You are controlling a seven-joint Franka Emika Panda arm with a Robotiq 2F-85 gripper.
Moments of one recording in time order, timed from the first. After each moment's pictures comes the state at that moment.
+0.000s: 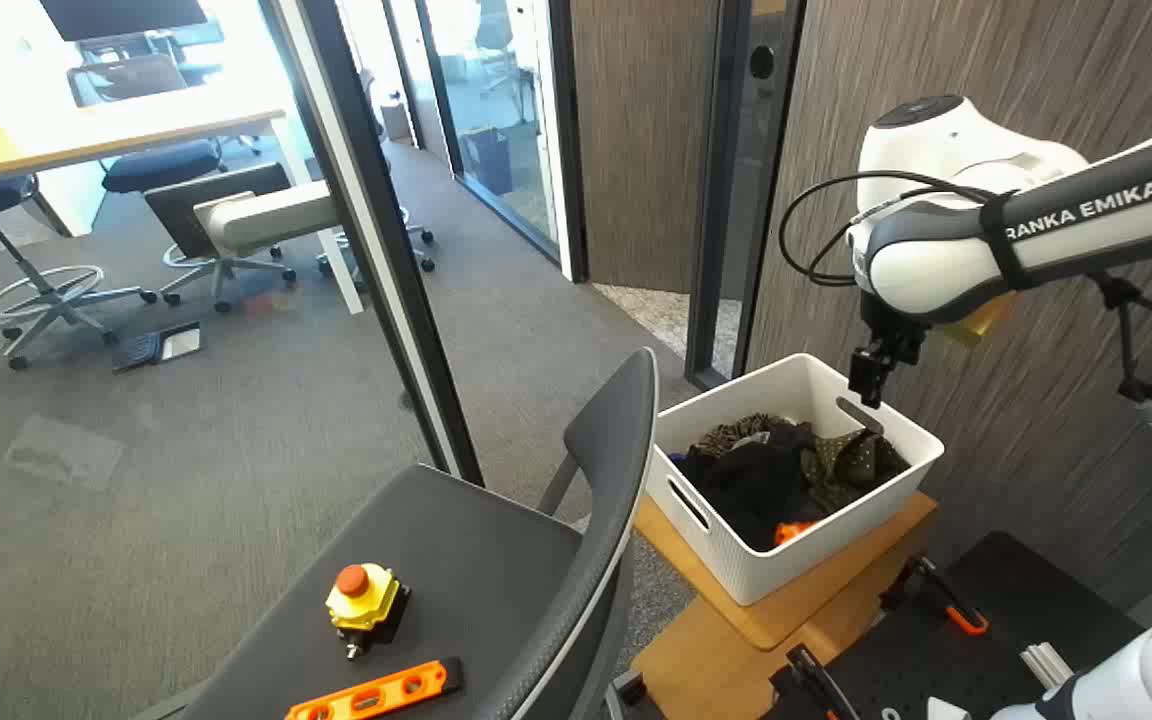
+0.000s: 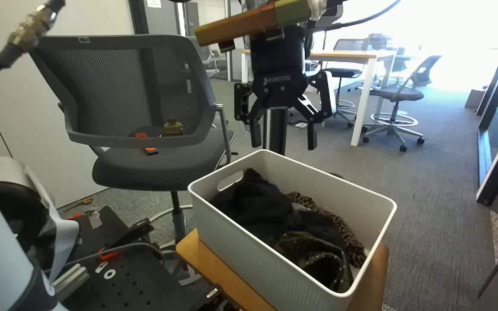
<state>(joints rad) -0.11 -0.40 -0.06 -2.64 -0.33 2.16 -0.19</state>
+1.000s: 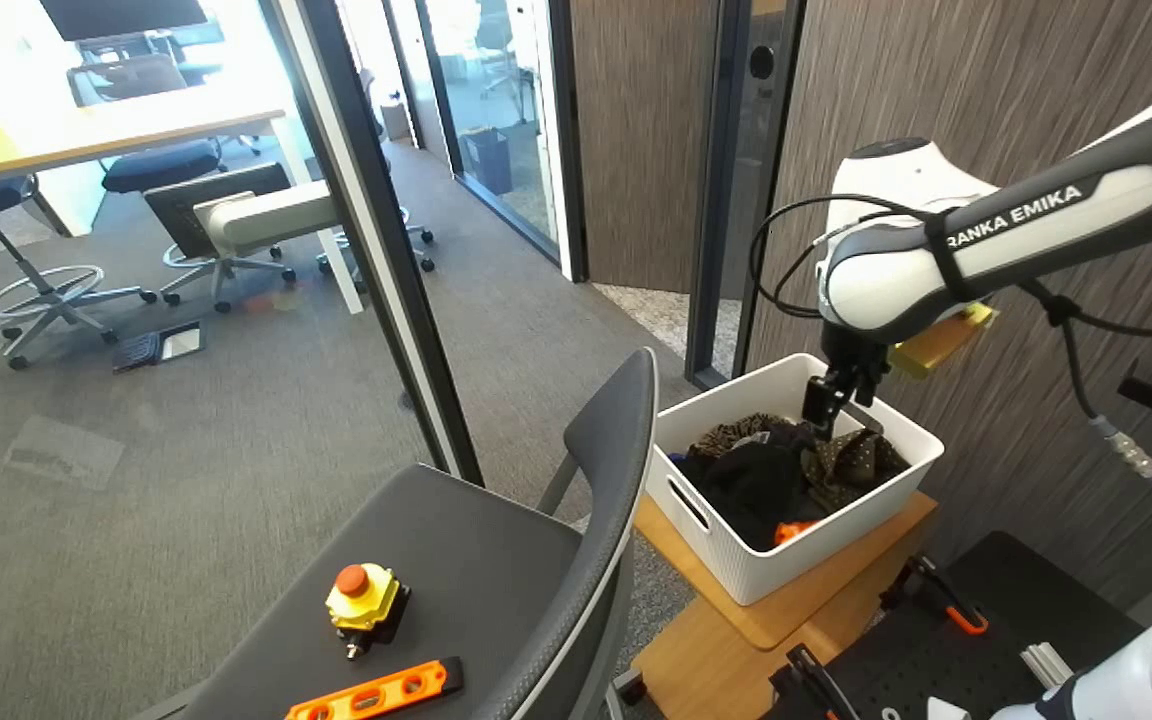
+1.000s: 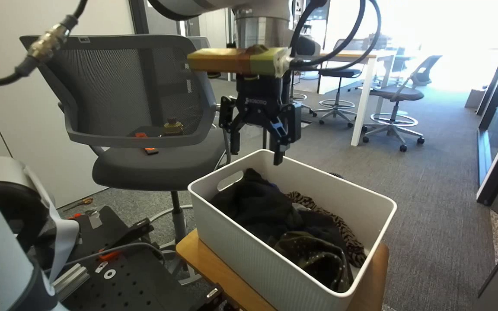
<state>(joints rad) -0.04 -0.30 -0.06 -2.66 -0.12 2.25 -0.19</state>
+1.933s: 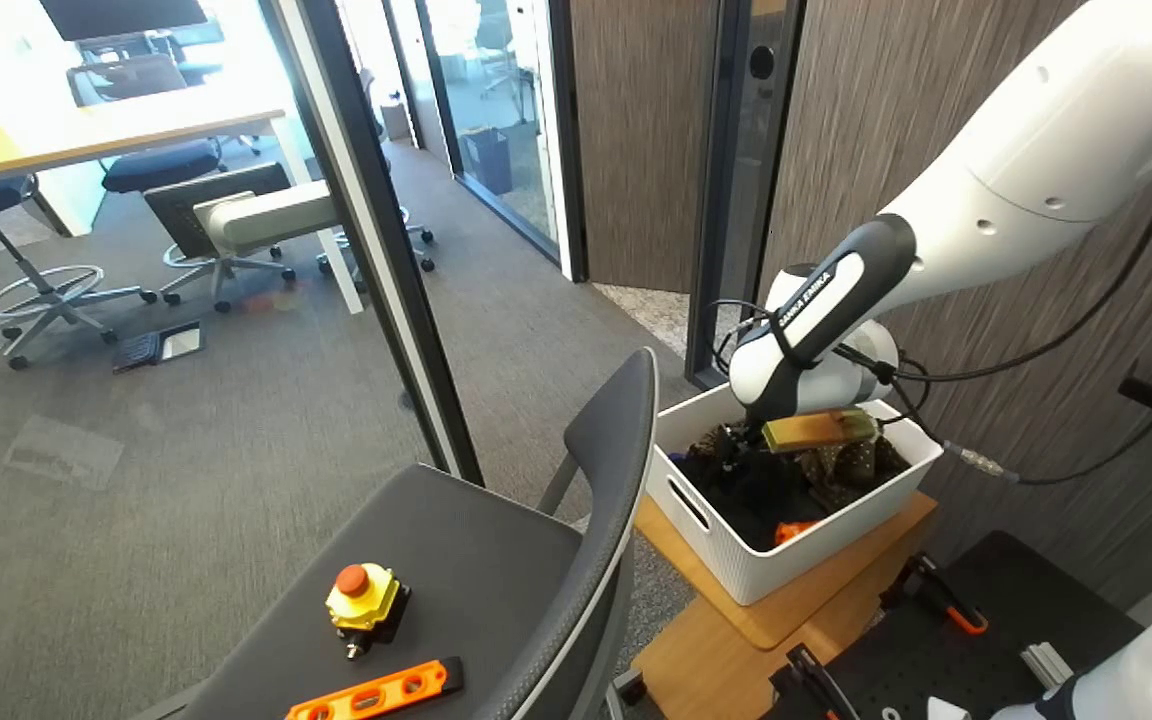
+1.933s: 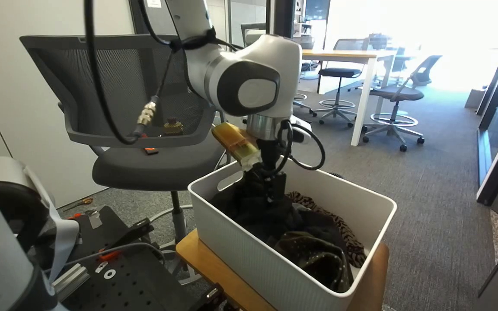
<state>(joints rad) 0.00 0.23 -0.01 -2.55 0.24 2.72 0.05</state>
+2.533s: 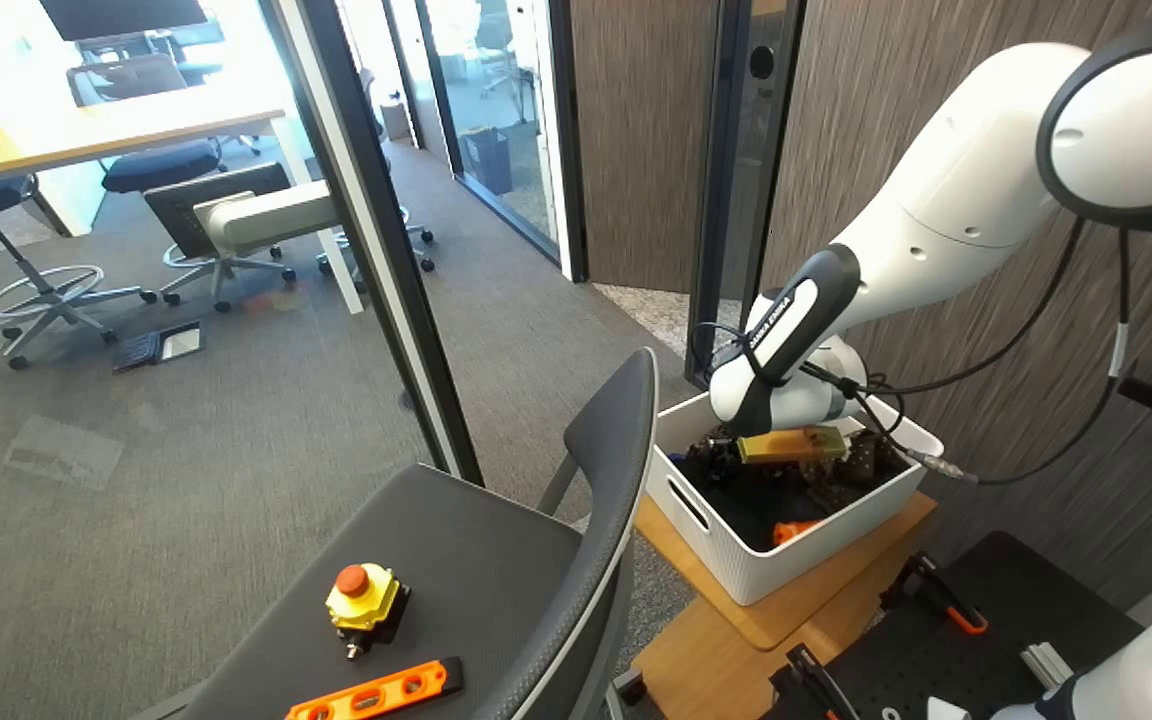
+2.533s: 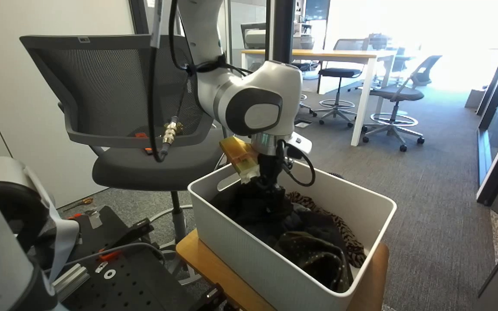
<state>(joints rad) 0.00 0.38 0.01 -2.46 0.25 2.79 0.15</state>
